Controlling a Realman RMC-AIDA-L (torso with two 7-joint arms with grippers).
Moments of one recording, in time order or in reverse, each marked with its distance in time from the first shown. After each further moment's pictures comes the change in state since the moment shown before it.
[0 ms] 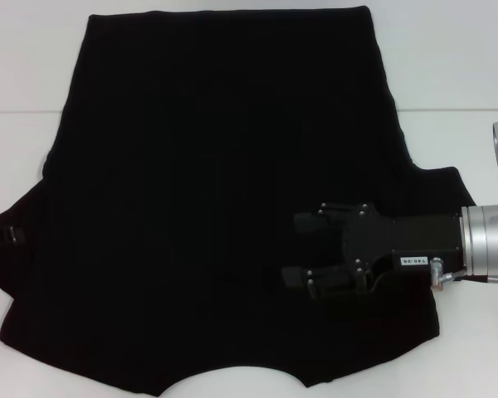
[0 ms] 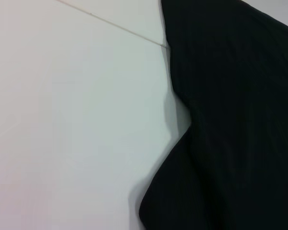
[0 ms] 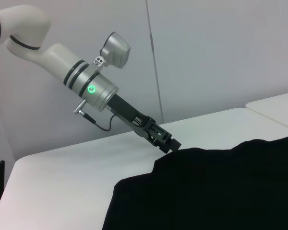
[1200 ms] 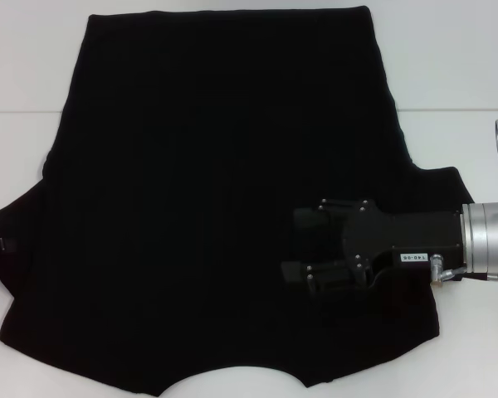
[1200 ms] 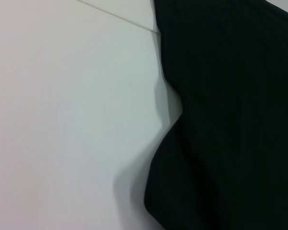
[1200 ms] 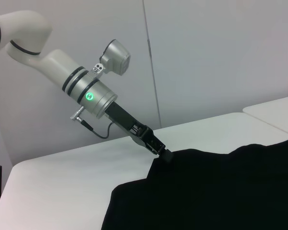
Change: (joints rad) left arm -0.013 0.003 0.007 -0.014 0.026 0.008 0.011; right arm -0.001 0.000 0.001 0.000 0.014 0.001 0.000
